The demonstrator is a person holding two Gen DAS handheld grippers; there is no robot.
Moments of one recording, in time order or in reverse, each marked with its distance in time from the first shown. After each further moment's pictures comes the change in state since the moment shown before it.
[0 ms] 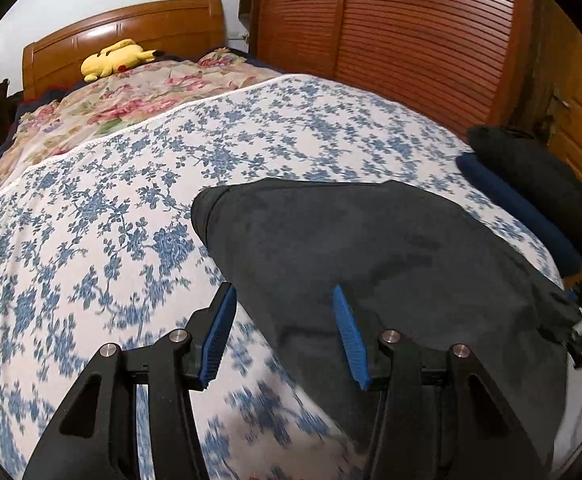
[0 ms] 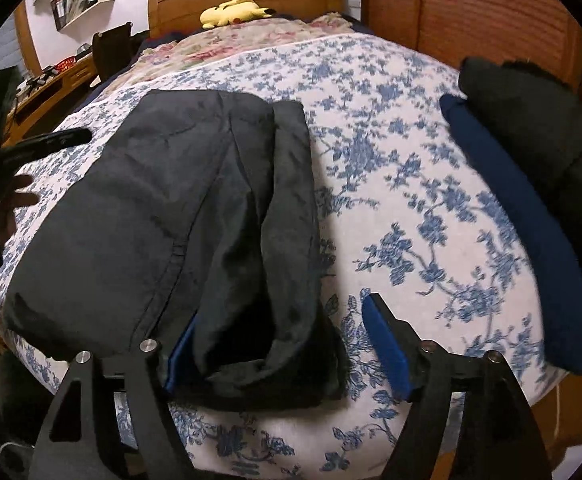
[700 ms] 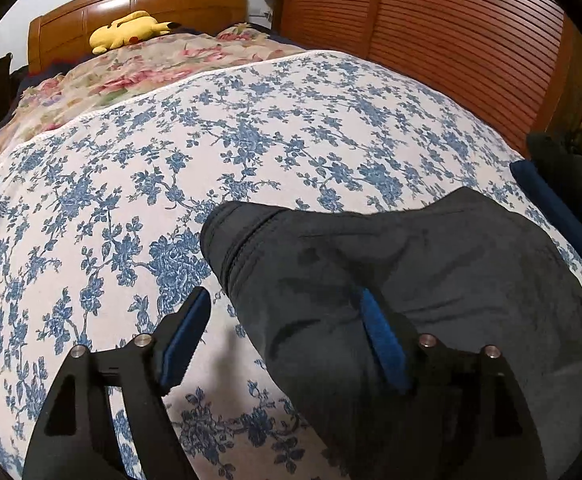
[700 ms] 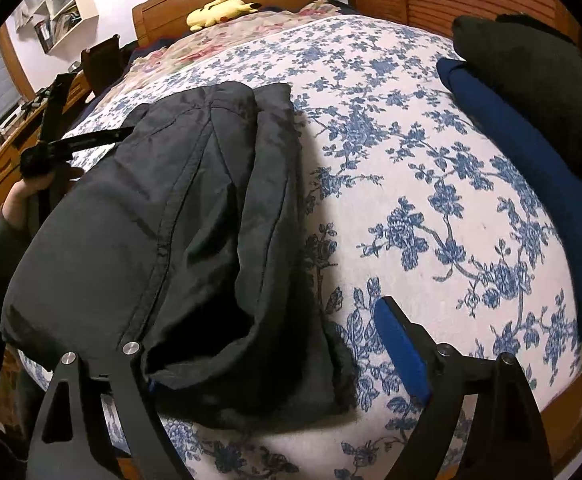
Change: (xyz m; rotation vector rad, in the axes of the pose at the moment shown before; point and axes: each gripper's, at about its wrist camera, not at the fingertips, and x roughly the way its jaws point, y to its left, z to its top) left arm 0.081 0.036 0.021 -0.059 0.061 0.034; right arm 0.011 -0.006 -0.008 0.100 0.026 0.041
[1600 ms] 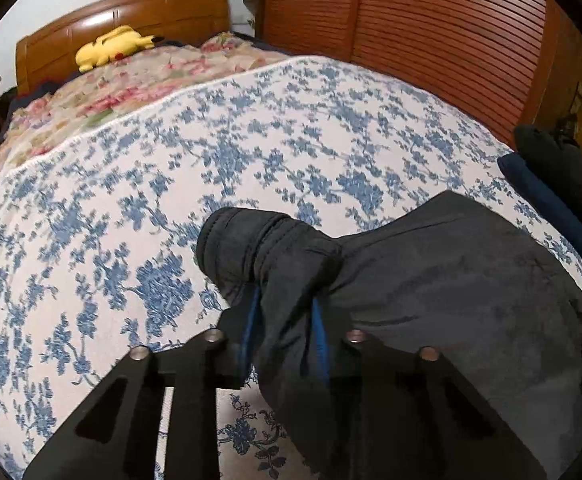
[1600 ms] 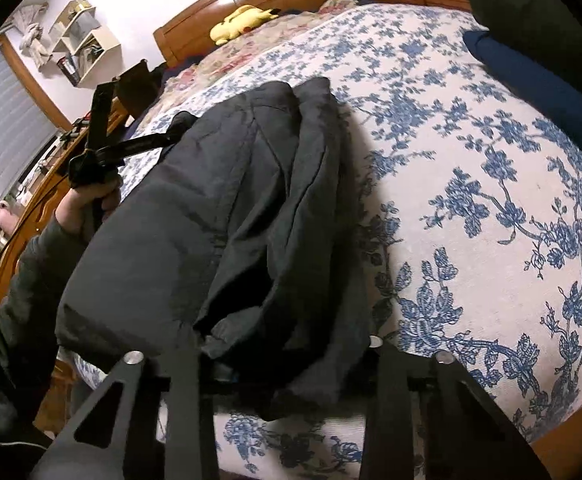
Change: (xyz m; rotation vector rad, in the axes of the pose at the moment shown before) left arm -0.011 -0.021 0.012 0.067 -0.029 0.003; right arm -0.001 0.003 -0.016 0.068 -0.039 0.215
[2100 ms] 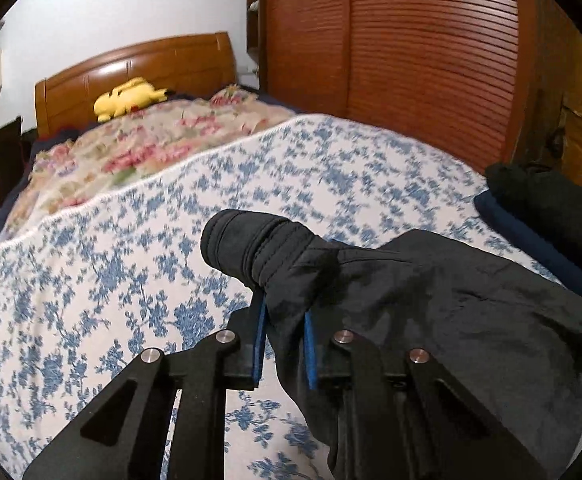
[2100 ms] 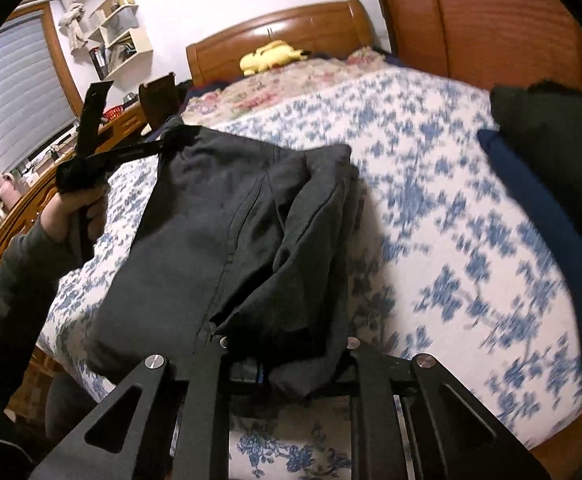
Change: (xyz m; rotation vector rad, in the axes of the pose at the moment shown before) left arm -0.090 -0.030 0.016 0.041 -0.162 0.049; right arm -0.034 0.007 0.030 -0.156 -0.159 -0.049
